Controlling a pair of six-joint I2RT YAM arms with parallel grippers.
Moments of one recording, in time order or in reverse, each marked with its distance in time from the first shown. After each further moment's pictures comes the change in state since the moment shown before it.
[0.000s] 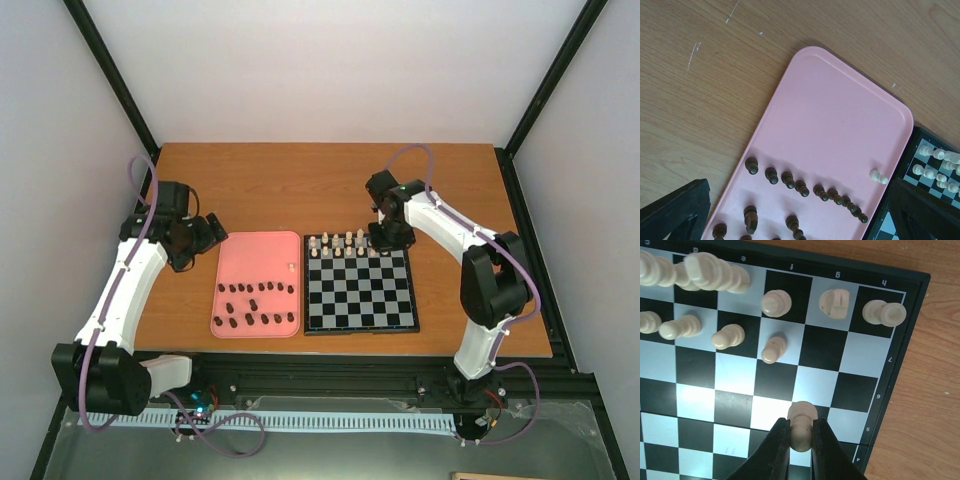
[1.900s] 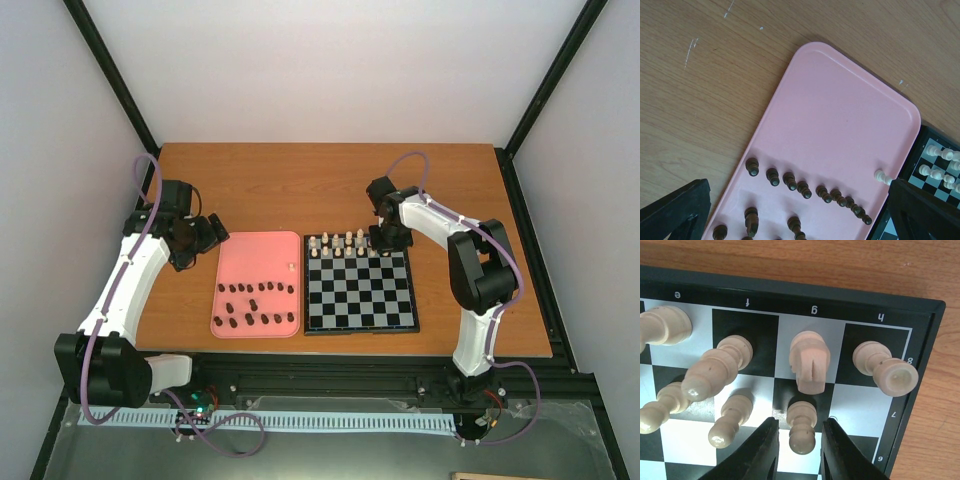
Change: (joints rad) left arm 0.000 0.042 0.003 0.004 0.005 0.007; right arm -0.042 0.114 -0.049 0.150 0.023 0.008
